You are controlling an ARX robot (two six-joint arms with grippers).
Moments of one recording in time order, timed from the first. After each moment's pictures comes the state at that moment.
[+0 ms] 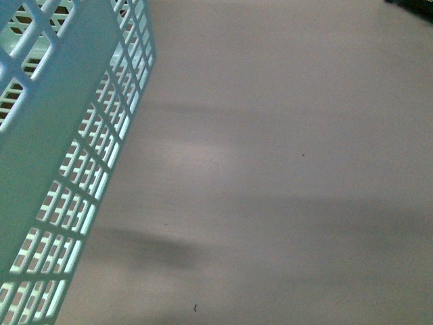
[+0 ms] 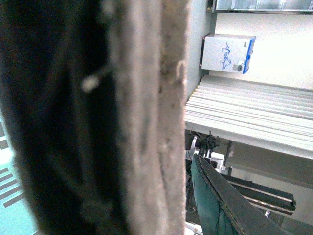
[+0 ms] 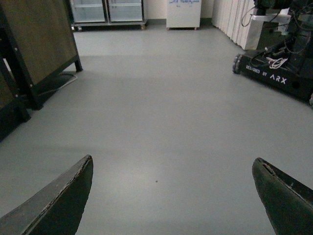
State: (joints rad) left arm -0.08 0.81 0.82 -0.34 0.05 -1.53; right arm 0.00 0.00 0.02 0.00 0.00 0.00
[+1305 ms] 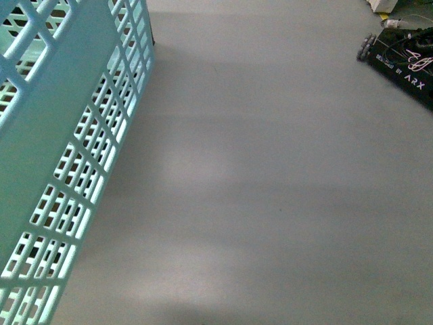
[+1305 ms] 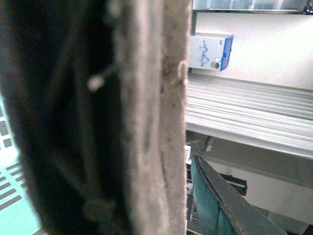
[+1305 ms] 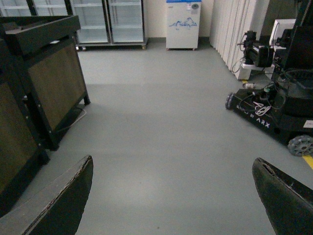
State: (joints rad) left arm -0.08 0.81 0.83 -0.34 0.05 -1.53; right arm 0.00 0.00 0.02 0.00 0.00 0.00
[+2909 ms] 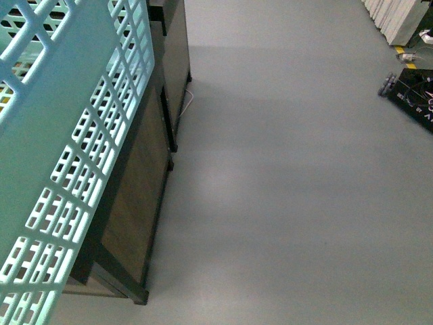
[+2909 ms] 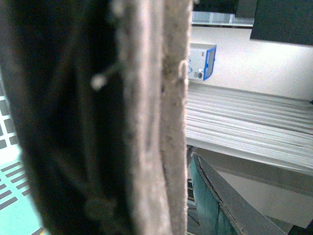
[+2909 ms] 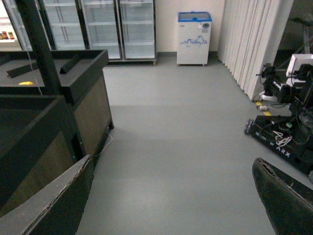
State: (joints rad) left arm -0.08 0.81 0.83 -0.34 0.05 -1.53; right arm 0.00 0.00 0.02 0.00 0.00 0.00
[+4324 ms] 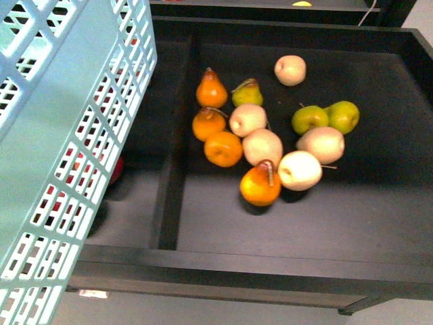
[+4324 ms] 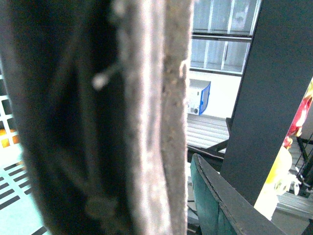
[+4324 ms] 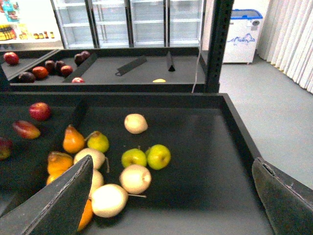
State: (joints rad) left arm -0.08 0.80 0.83 -0.34 0.05 -1.53; right arm 0.00 0.00 0.02 0.00 0.00 0.00
